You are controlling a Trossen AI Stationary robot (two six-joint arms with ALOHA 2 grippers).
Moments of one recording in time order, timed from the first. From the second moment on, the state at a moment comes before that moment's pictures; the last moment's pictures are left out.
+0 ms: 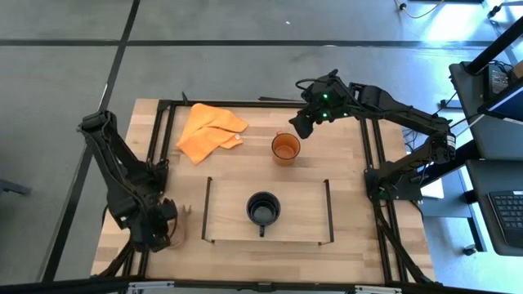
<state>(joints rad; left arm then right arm) -1.08 1.21 0.88 -1.03 -0.12 -1.58 -0.32 1.44 1.60 -0.92 0.01 0.42</state>
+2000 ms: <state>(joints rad) -0.92 1.30 0.69 -0.57 -0.17 -1.86 -0.36 1.48 1.59 -0.89 -0.04 0.38</state>
